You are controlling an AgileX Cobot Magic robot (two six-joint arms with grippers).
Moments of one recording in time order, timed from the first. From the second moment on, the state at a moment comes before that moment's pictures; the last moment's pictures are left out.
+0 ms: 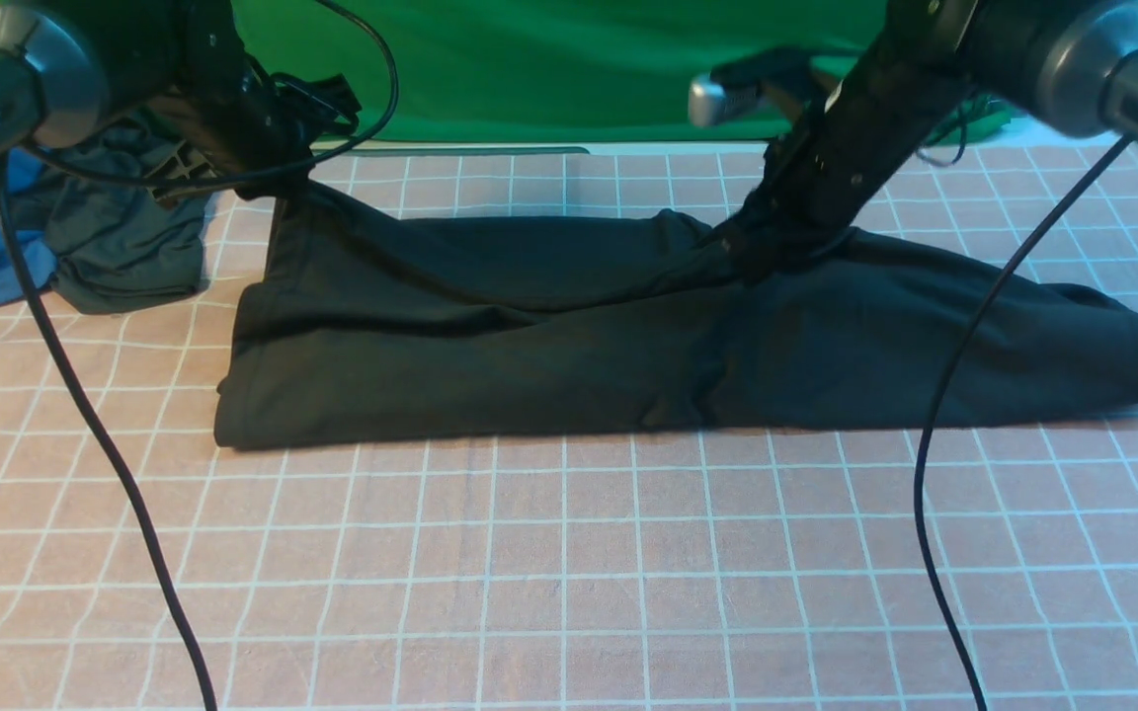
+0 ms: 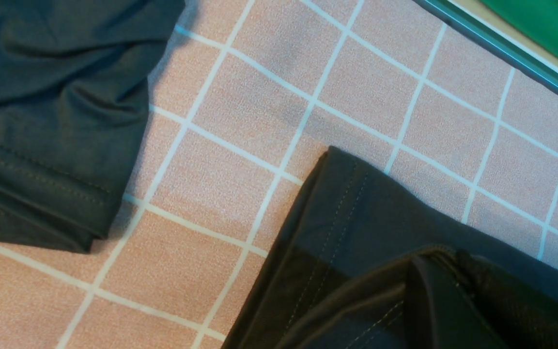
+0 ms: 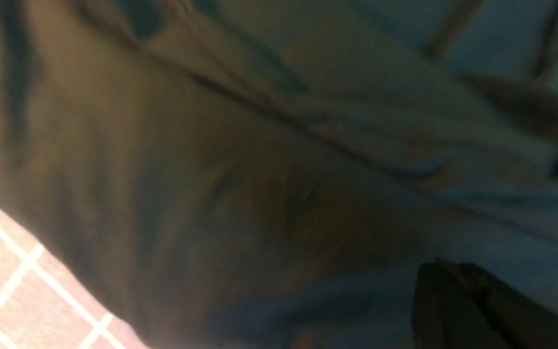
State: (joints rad) right arm 0.27 2.26 -2.00 0.32 1.07 -0.44; left arm -0.07 2.10 -1.77 0.16 0.68 -0.67
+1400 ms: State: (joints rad) right arm 0.23 2.25 -2.13 0.34 0.98 -0.42; left arm -0.03 2.10 -1.77 0.15 0.61 -0.71
